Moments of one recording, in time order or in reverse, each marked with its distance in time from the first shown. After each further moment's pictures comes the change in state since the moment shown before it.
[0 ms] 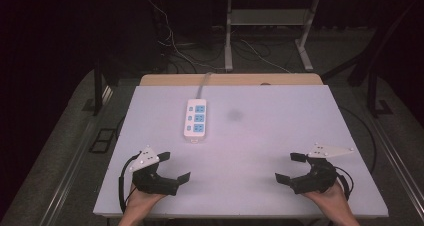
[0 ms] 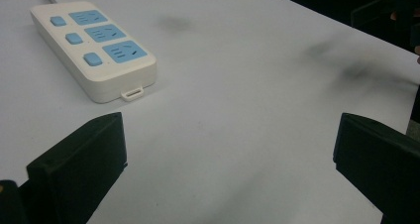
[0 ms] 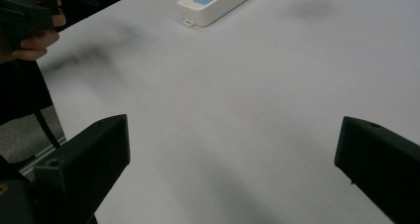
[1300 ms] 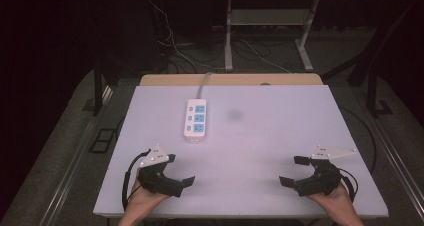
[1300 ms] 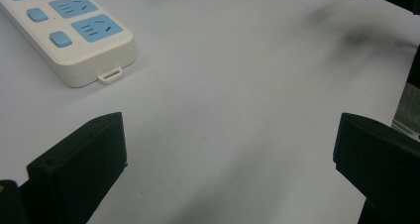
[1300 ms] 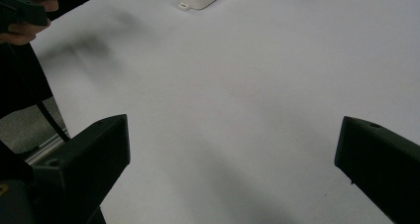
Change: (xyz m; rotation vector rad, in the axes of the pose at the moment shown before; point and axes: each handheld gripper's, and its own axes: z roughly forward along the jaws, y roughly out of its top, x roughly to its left) left arm -0.009 0.012 0.010 0.152 -0.029 0.036; right arm -0.007 -0.007 -0.006 0.046 -0.001 0.018
